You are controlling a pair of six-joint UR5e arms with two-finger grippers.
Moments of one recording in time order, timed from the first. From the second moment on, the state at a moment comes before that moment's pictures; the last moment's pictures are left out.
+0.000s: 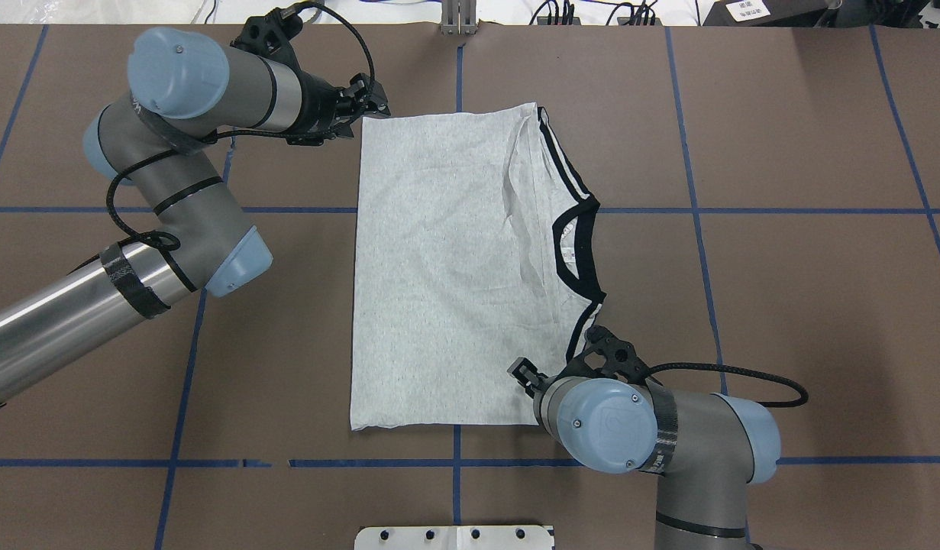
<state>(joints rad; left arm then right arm) -0.79 -2.25 -1.39 -2.35 -1.86 -1.53 0.21 -1.18 1.90 -1.47 1.51 2.18</state>
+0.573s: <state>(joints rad) -0.79 -2.25 -1.39 -2.35 -1.86 -1.53 0.20 -1.18 1.89 -1.47 1.51 2.18</state>
